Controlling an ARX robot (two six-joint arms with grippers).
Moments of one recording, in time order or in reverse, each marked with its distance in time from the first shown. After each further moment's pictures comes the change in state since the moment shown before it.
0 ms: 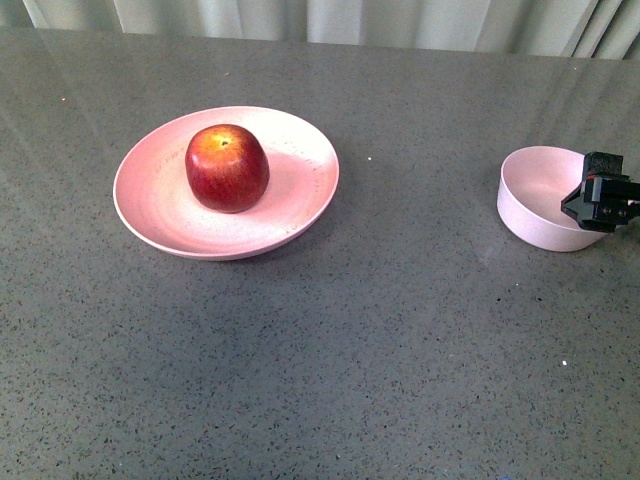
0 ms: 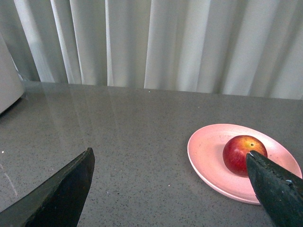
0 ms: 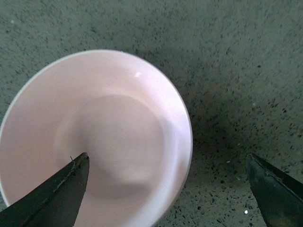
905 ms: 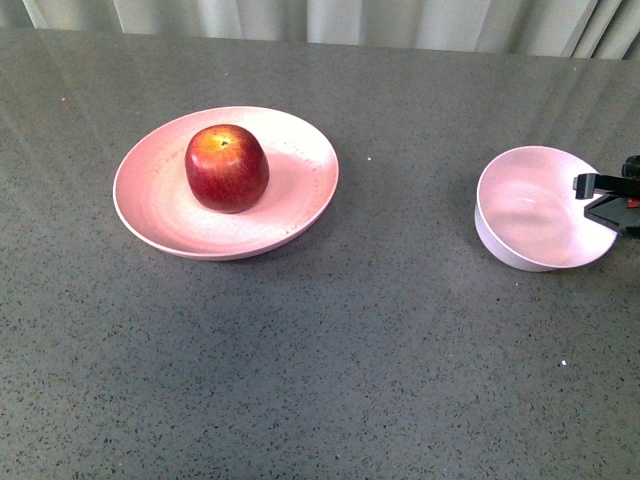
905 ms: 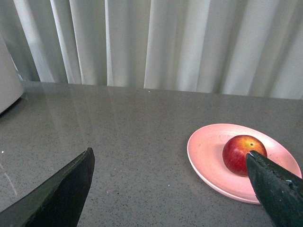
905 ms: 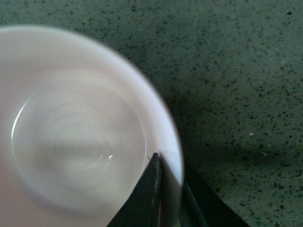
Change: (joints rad) left arm 0.000 0.000 0.000 0.000 0.000 0.000; right arm 0.087 -0.070 -0.046 -0.051 -0.050 0.032
